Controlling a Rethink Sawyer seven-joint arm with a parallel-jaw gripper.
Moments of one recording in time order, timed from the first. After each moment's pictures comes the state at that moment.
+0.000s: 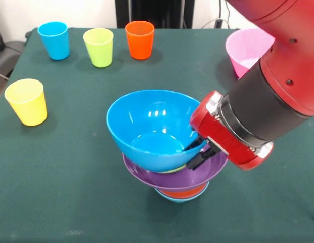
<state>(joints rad) -0.07 -0.08 0.87 0.03 -1.40 1.68 2.17</state>
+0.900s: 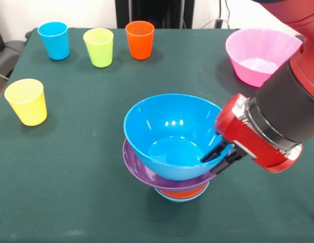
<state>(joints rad) -0.09 -0.12 1.03 0.10 -1.52 1.68 2.17</state>
